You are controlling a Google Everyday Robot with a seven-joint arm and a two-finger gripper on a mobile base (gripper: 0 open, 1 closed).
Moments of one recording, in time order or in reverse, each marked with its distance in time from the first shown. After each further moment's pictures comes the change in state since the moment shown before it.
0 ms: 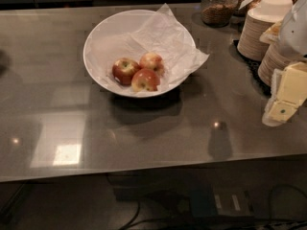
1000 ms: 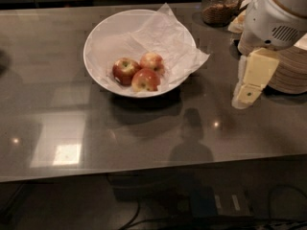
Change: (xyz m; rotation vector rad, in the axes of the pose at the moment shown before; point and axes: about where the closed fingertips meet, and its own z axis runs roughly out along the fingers) arm -0.049 -0.025 0.014 0.002 -0.049 -0.092
